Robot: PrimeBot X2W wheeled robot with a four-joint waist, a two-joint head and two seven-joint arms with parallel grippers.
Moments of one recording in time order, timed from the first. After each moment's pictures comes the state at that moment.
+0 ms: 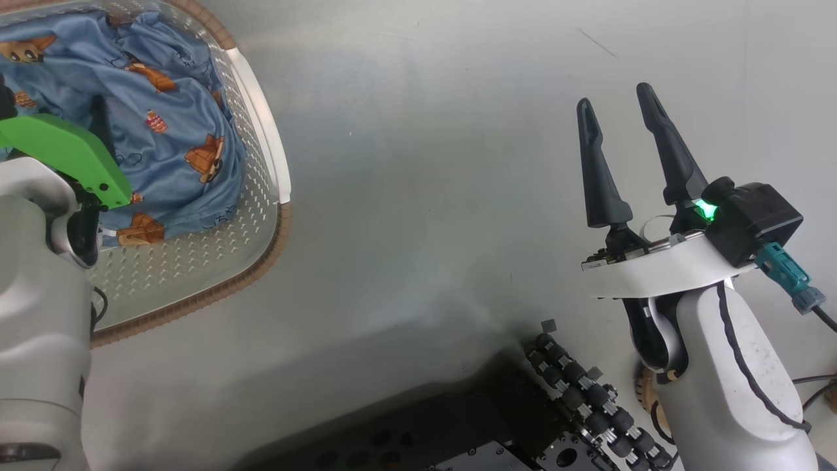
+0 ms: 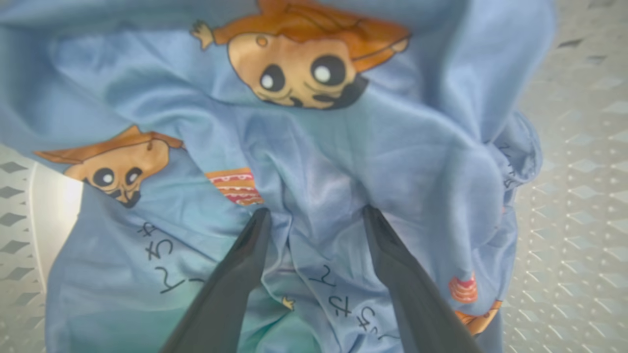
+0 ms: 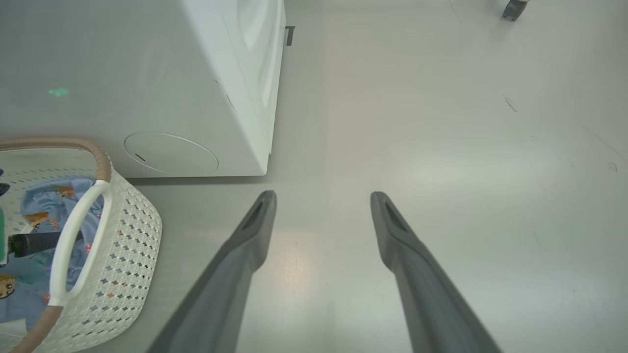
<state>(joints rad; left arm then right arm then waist) -0.92 0.18 -0.07 0.97 -0.41 -0.07 0.09 -0.34 -0.04 0.24 0.02 0.25 0.04 -0.26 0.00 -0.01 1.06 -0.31</state>
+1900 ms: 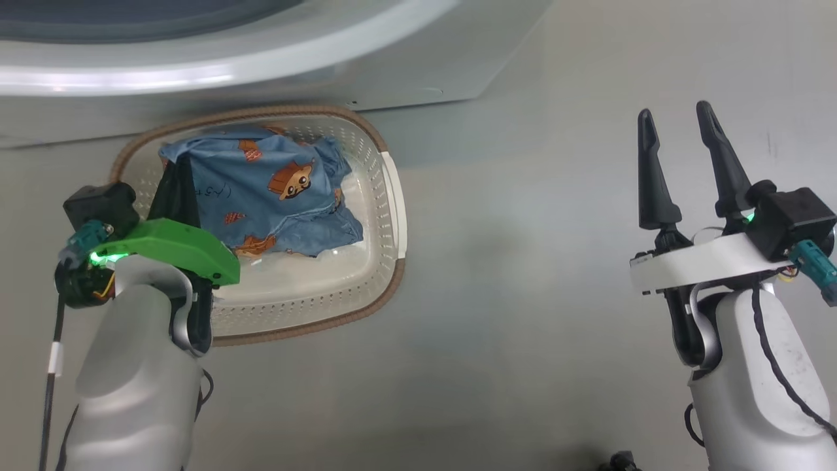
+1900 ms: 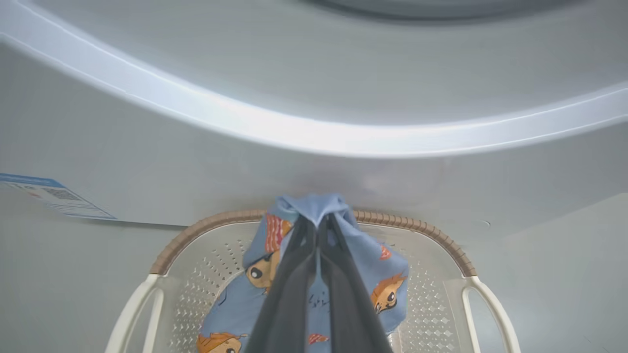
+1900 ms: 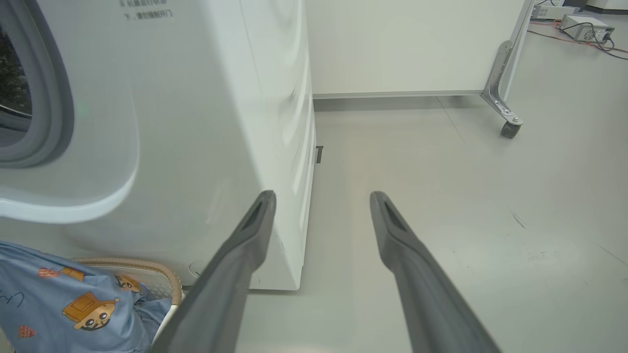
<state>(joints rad) -0.65 0.03 -0.12 0.78 -0.43 -0.12 -0.25 -0.34 -0.05 0.09 0.12 0.18 0.07 -0.26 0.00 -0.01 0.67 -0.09</state>
